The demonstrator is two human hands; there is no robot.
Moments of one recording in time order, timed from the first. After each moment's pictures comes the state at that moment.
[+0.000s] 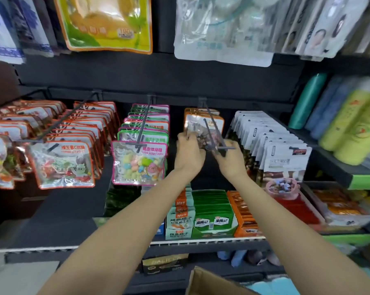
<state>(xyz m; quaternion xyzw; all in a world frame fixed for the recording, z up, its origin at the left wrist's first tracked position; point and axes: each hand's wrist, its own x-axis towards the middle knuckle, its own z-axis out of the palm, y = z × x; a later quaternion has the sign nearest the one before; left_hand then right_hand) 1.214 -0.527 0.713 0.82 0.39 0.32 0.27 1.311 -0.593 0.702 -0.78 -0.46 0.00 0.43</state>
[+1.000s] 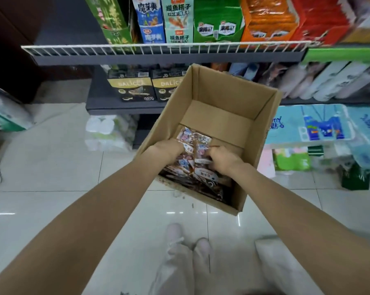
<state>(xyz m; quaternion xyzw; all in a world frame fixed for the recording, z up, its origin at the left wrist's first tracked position) 1.008 -0.822 0.434 0.88 0.29 -0.34 0.15 1.148 -0.928 0.422 -0.76 -0.56 0.32 -0.07</state>
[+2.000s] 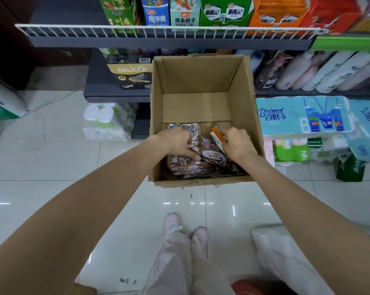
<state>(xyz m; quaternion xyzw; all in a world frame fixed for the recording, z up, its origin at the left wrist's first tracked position) 1.003 -0.822 0.435 0.89 0.29 -0.29 0.22 1.144 -0.941 0.443 -0.85 -0.45 0.25 0.06</state>
